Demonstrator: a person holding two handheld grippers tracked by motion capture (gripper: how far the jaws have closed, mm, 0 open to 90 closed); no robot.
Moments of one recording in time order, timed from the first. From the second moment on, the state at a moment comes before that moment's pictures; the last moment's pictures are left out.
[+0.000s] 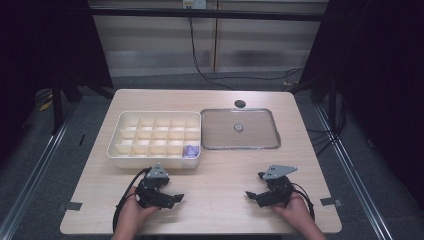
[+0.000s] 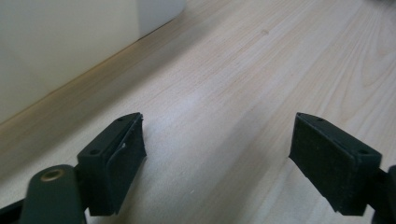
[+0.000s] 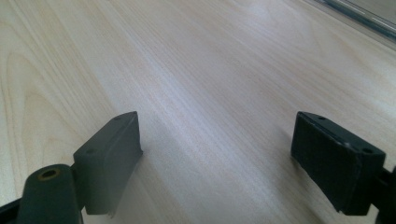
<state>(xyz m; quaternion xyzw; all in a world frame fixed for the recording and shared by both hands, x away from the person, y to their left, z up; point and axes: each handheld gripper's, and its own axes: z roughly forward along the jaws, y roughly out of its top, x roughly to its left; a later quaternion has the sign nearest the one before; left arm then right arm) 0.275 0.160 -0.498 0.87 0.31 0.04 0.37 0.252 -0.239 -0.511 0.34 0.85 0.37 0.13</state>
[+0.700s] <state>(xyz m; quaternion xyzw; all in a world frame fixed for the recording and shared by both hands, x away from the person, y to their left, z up) 0.271 0.165 -0.506 0.86 0.30 0.08 0.40 0.252 -0.239 -0.511 0.34 0.85 0.37 0.13</state>
